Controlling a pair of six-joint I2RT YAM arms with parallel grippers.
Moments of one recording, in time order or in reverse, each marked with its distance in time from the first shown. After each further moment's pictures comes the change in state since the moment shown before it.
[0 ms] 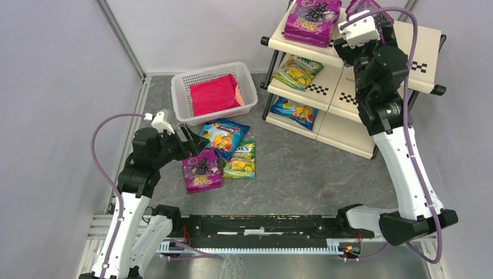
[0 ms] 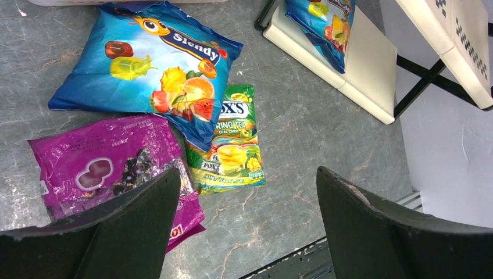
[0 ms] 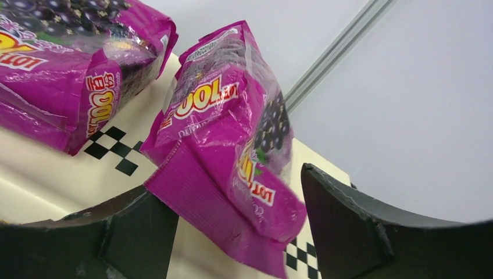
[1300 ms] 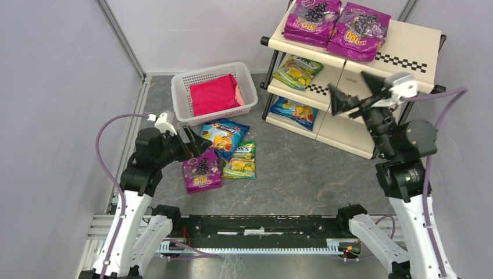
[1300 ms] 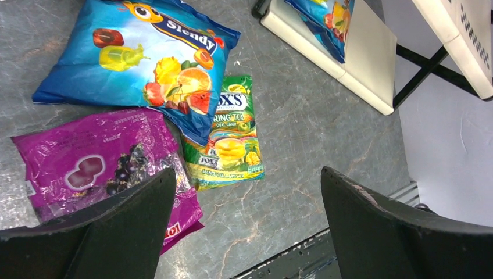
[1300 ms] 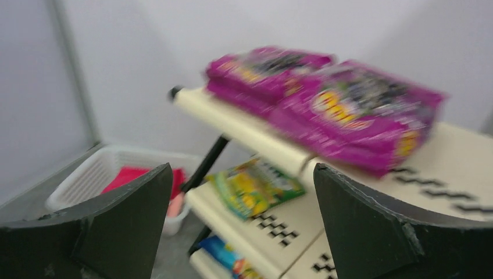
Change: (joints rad) left arm 0.000 0.002 -0.035 0.023 0.024 0.000; right arm -0.029 -0.442 -0.371 0.096 -0.452 0.594
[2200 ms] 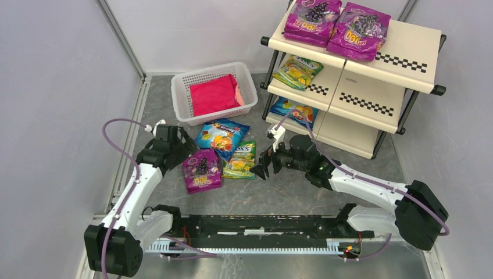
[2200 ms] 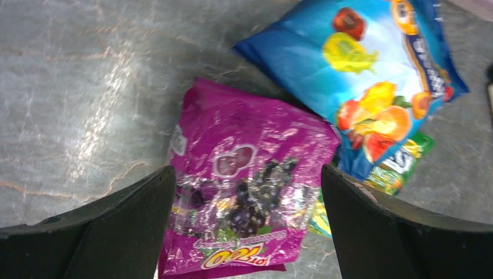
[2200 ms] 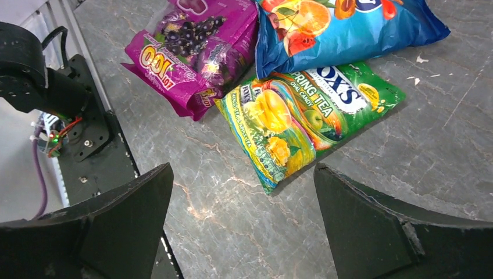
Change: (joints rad) left arm 0.001 0.304 -0.039 -0.080 -0.475 -0.173; right arm 0.575 0.371 -0.657 0.312 -0.262 0.286
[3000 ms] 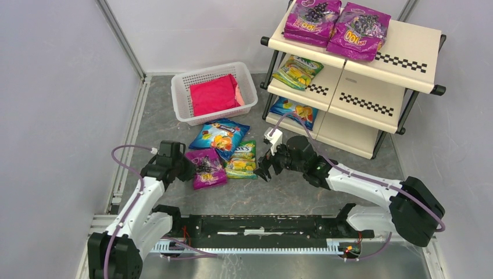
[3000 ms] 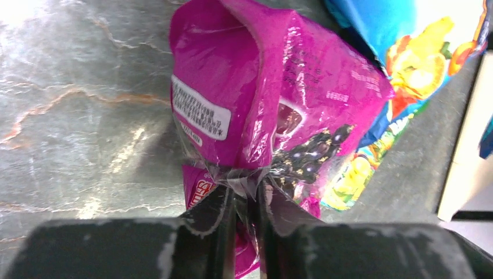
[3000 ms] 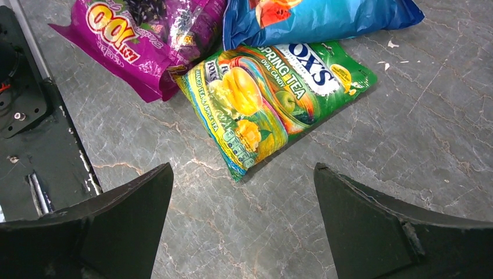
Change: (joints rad) left arm 0.002 -0.101 -0.256 0.048 0.187 -0.260; right arm 0.000 0.037 -0.013 -0.037 0.053 -0.166
